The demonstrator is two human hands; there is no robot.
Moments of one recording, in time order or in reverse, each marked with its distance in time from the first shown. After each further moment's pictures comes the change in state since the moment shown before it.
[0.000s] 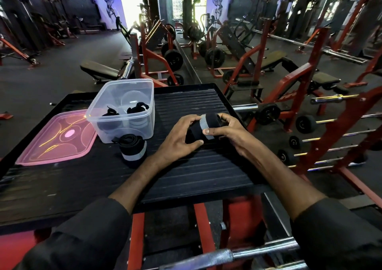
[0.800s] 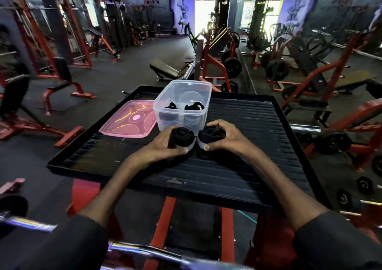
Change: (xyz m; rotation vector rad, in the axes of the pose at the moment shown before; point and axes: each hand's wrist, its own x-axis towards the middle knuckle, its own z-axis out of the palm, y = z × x) left_hand -0.115 -0.008 -0.130 -0.079 -0.011 -0.635; right_hand 0.033 -0.004 0.106 -0.403 -0.372 -0.295
